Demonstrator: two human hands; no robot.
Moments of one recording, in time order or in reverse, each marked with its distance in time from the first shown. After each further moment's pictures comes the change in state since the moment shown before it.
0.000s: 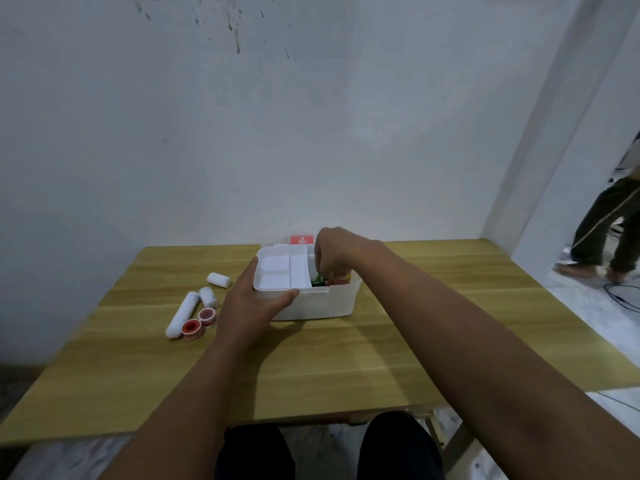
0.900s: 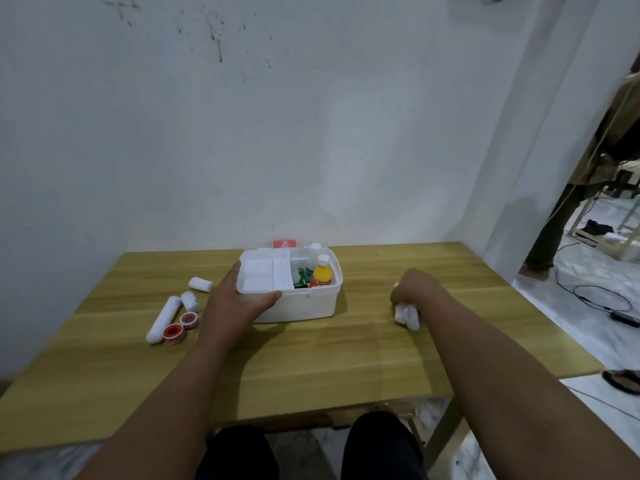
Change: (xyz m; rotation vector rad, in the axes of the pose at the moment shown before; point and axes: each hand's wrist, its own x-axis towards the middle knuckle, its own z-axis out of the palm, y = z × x) left_hand -0.008 0.017 -0.005 -0.082 -0.006 0.012; right_hand -0.062 0.153 0.041 0.128 -0.040 0.665
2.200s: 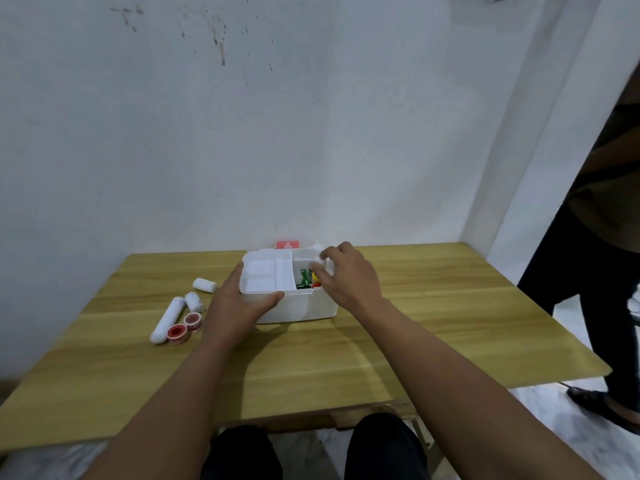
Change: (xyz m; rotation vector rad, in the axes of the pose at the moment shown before) left_hand 0.005 -0.007 0.003 0.044 0.001 -0.036; right_hand -0.046 -0.095 0.043 0.284 0.644 -0.690
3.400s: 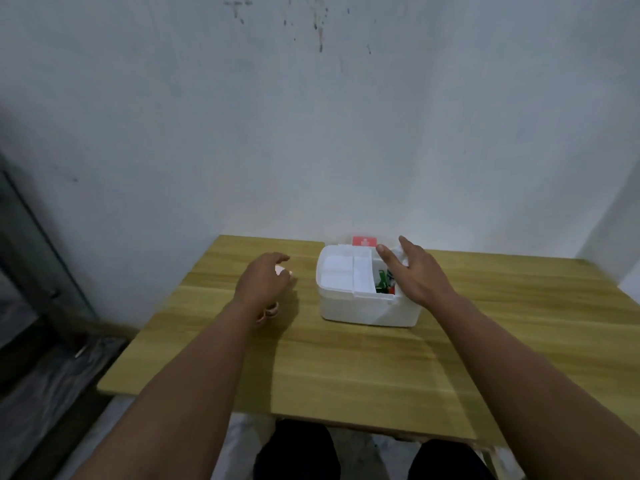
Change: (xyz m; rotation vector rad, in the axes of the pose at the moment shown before) left_hand 0.058 -0.045 -0.073 0.348 0.002 -0.108; right_hand 0.038 -0.005 0.024 0.270 -0.314 0.143
